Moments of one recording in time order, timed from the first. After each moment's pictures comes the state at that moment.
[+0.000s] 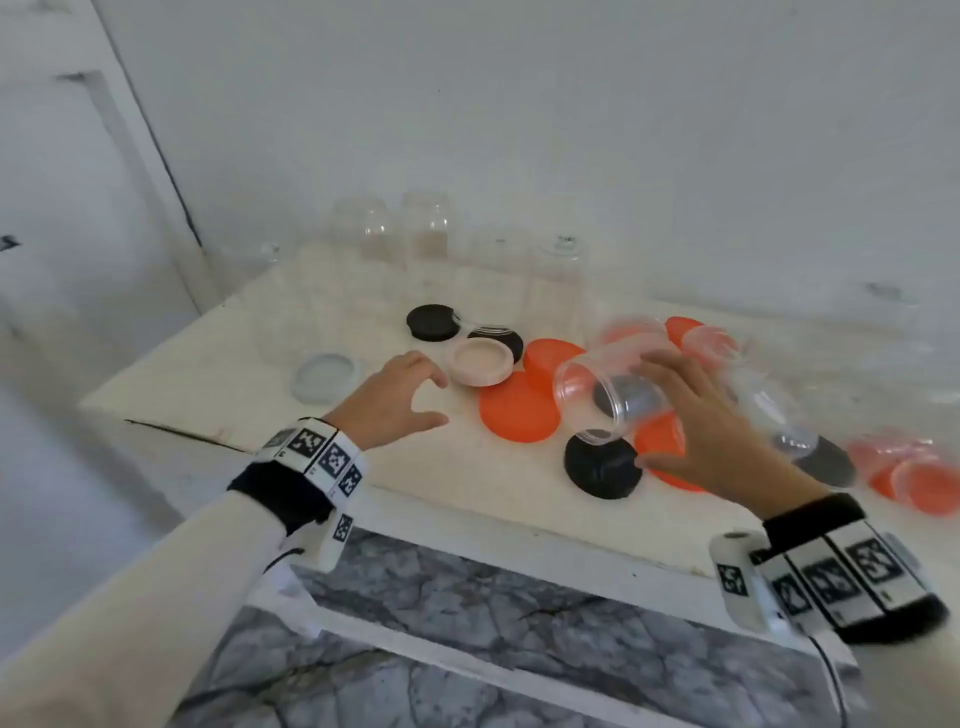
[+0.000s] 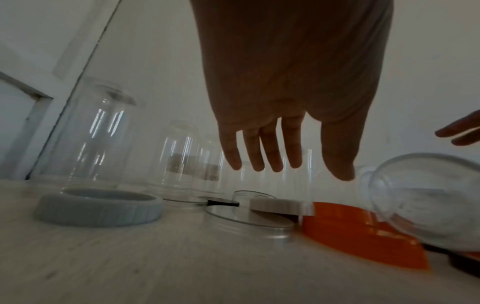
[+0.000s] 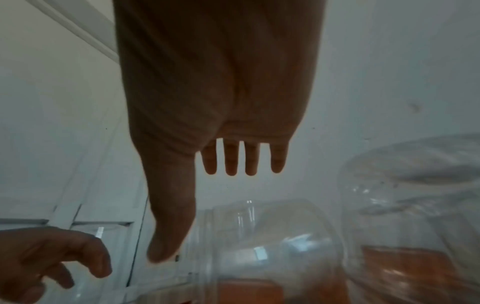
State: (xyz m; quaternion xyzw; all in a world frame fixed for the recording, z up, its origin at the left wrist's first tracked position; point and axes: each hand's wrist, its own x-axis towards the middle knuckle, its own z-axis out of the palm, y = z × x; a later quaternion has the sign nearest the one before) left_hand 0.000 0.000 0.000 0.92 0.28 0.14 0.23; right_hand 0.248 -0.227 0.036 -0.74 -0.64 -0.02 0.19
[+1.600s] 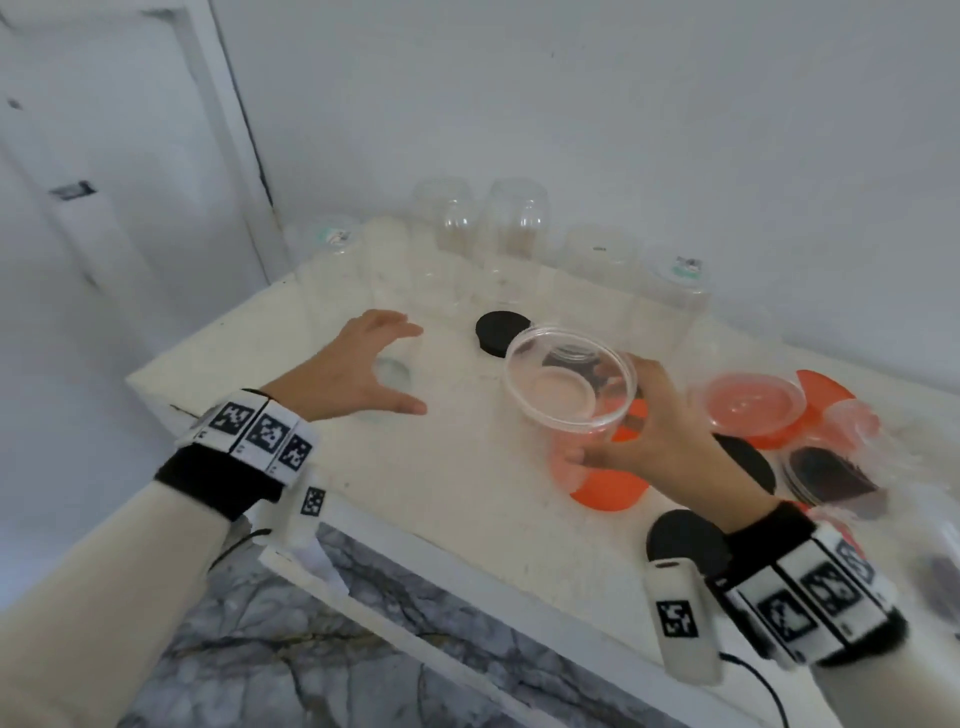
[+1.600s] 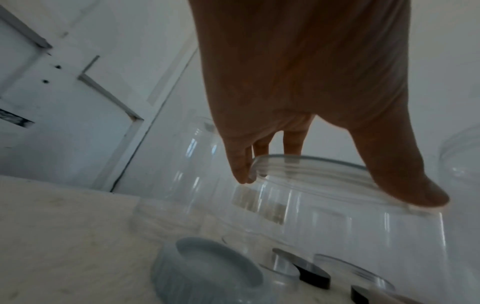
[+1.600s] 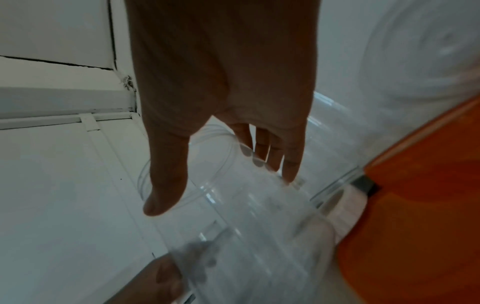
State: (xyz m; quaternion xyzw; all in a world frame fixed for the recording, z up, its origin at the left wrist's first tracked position) left_hand -0.059 0.085 0.023 0.86 0.40 0.14 0.29; right_hand 0.192 -0.092 0.043 -0.64 -0.56 0.30 0.43
